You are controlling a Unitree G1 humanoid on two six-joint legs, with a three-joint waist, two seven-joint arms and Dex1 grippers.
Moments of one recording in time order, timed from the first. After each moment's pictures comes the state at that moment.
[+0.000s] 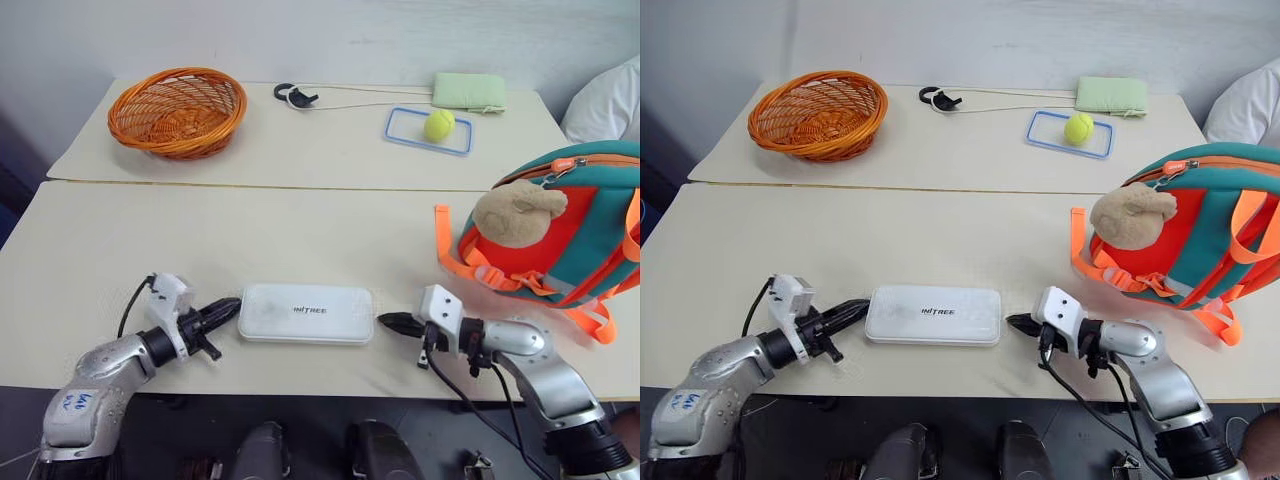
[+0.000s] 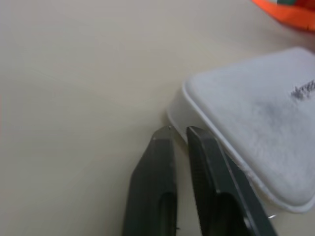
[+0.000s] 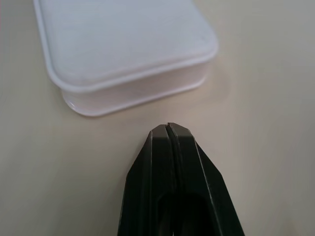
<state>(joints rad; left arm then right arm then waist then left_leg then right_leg) 0.01 0.57 0.34 -0.28 -0.62 0.72 -0.65 -0.11 -0.66 0.08 -0.20 0.20 0.22 0.95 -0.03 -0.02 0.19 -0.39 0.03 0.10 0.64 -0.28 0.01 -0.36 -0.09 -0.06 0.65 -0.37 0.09</state>
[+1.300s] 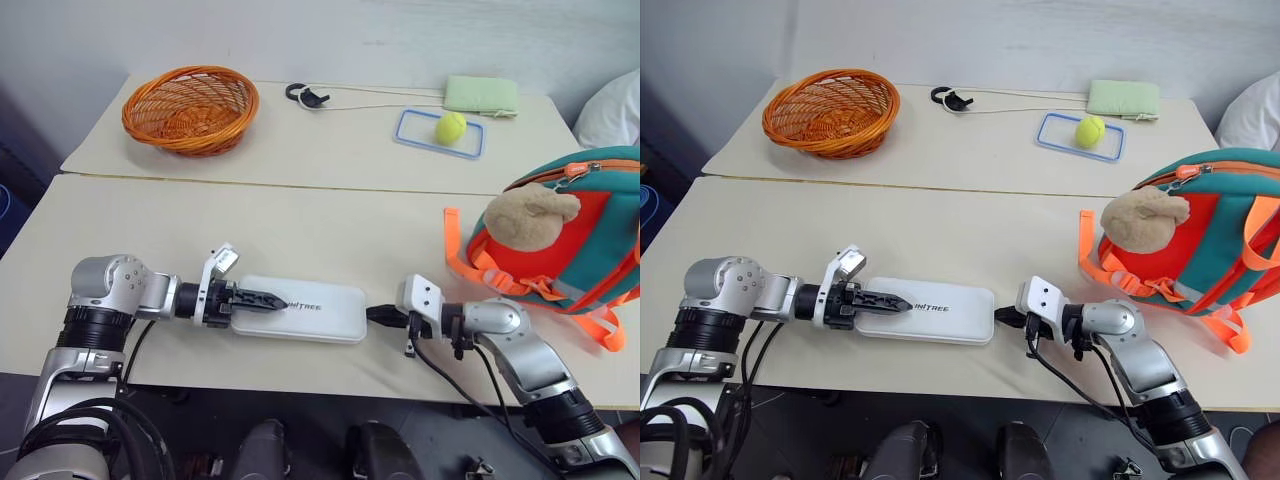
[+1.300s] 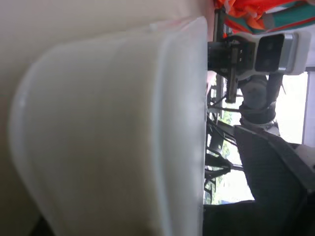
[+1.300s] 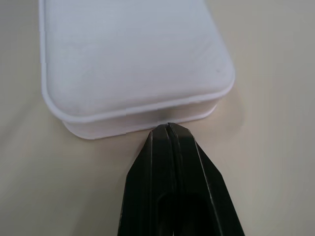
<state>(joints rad) -0.67 0.70 -0.06 0.30 -0.88 1.61 -0.91 -0.27 -0.60 0.19 -0.06 0.18 0.17 1.03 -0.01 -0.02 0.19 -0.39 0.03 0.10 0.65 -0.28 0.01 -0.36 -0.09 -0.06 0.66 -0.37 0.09</state>
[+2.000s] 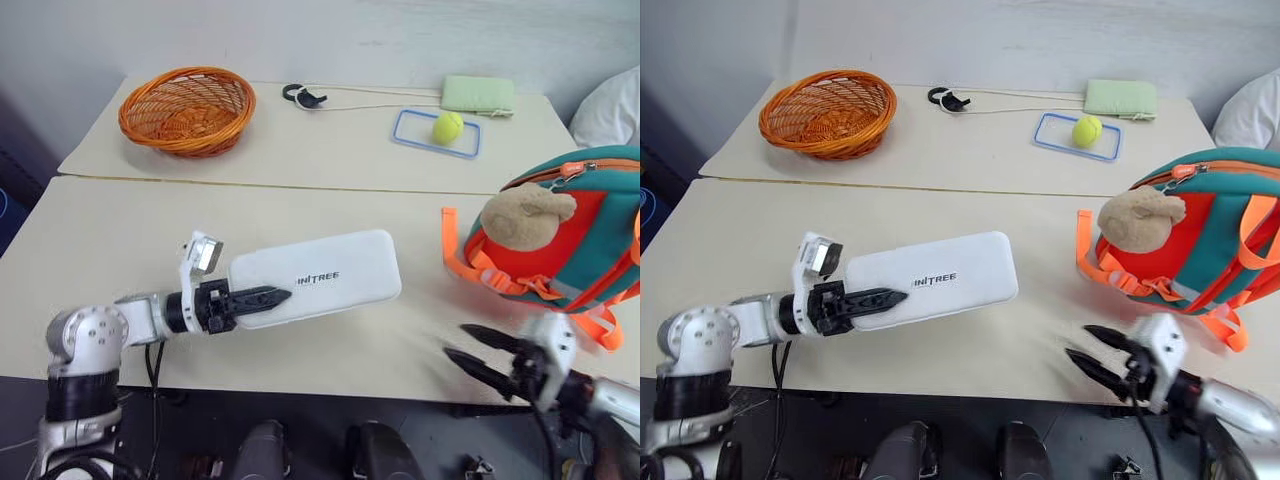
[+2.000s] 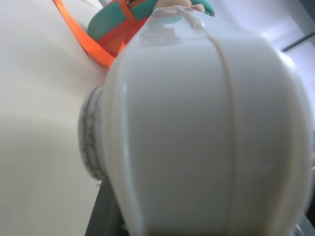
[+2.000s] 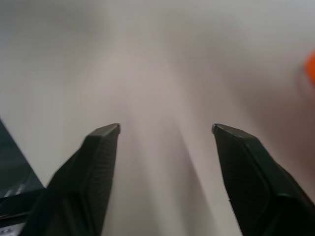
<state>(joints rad) -0.29 0.57 0.25 -0.19 -1.02 1.15 -0.93 0.46 -0.61 -0.53 -0.49 0.56 0.36 0.88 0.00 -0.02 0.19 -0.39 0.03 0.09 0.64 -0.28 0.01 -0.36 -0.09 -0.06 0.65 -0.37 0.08</state>
